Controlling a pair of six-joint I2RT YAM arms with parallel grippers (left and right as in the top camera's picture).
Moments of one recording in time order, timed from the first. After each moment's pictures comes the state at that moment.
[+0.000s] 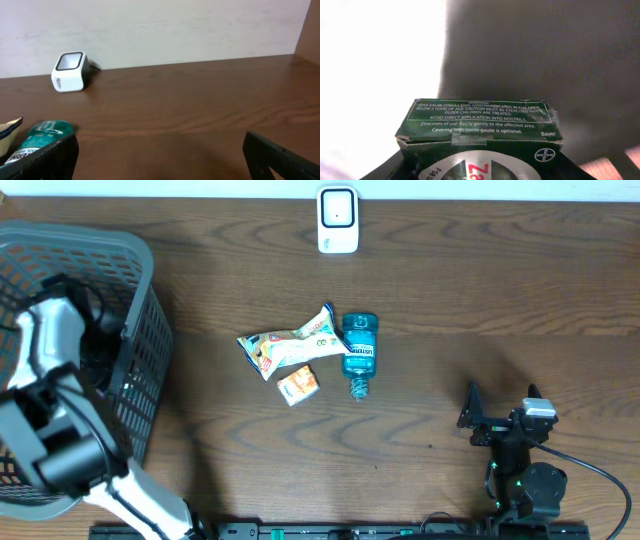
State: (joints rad) left arm 0.47 1.95 1.44 -1.13 0.04 -0.37; right arm -0.06 0.01 0.01 -0.07 -0.03 0.09
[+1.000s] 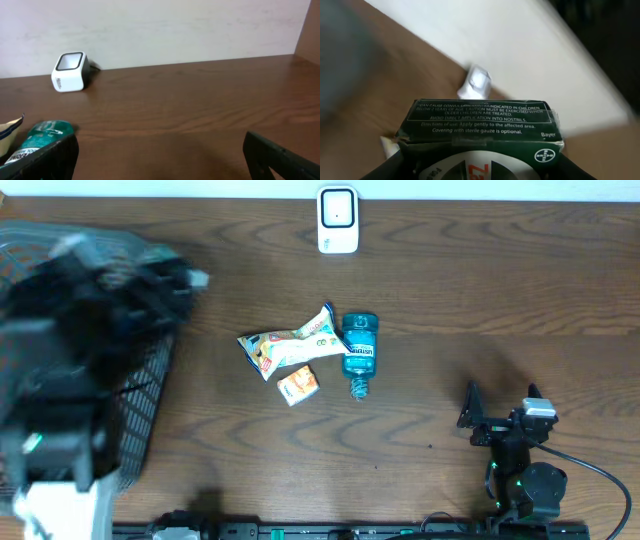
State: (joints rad) left arm -0.03 1.09 1.46 -0.82 0.26 -0.70; right arm -0.06 0.01 0.01 -0.07 -0.03 0.09
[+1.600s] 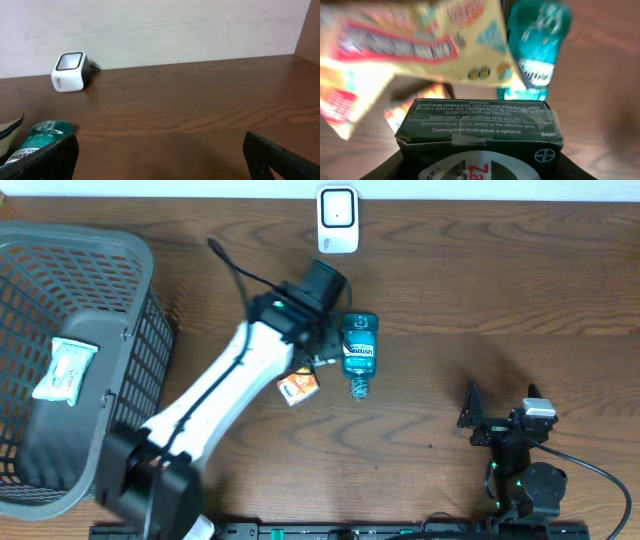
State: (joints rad) left arm -0.58 1.73 1.44 -0.97 0.04 -0.76; right arm -0.06 0.01 0.01 -0.07 -0.03 0.09
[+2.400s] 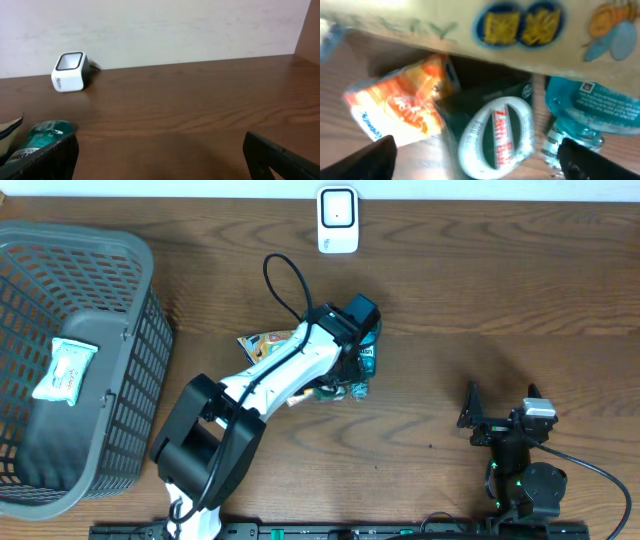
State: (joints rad) left arm -0.68 1.95 1.44 -1.01 -0.06 -0.89; right arm -0.06 0.01 0.01 -0.07 -0.03 0.09
